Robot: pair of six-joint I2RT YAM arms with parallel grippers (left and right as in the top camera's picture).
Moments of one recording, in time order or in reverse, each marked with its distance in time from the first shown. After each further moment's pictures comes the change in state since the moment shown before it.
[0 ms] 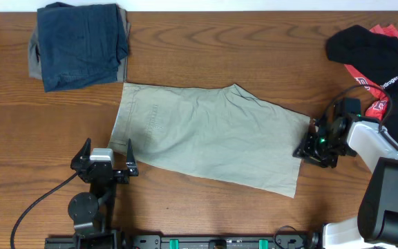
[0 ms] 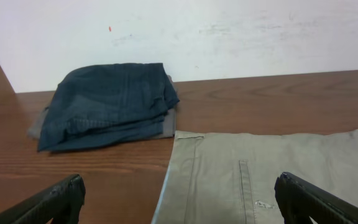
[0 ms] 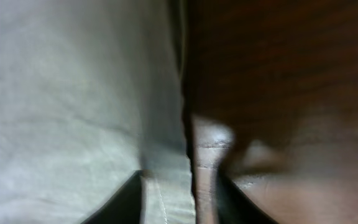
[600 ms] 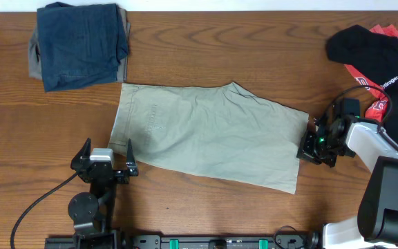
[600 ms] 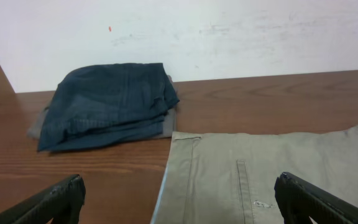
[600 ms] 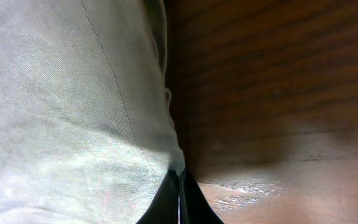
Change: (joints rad) left arm 0.000 0.000 0.000 0.000 0.000 0.000; right arm 0.002 0.006 -0.010 0.051 -0.006 0.043
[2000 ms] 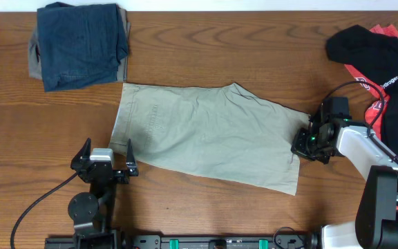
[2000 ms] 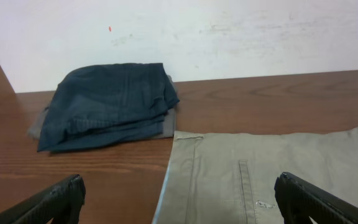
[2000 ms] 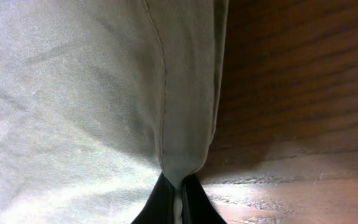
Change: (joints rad) left arm 0.000 0.000 0.000 0.000 0.000 0.000; right arm 0.096 -0.042 -0.040 0.098 0.087 0.086
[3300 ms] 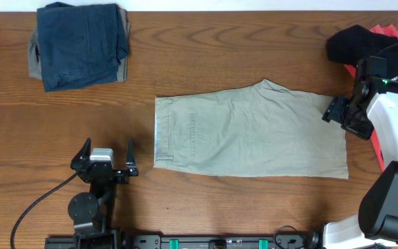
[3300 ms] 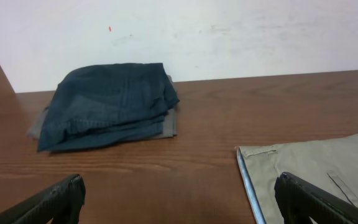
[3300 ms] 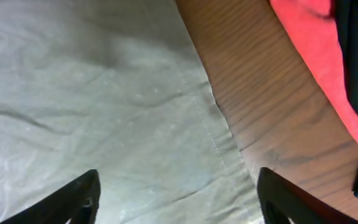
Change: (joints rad) left arm 0.000 0.000 0.000 0.000 0.000 0.000; right arm -0.127 0.058 0.450 -0.348 0.357 0.025
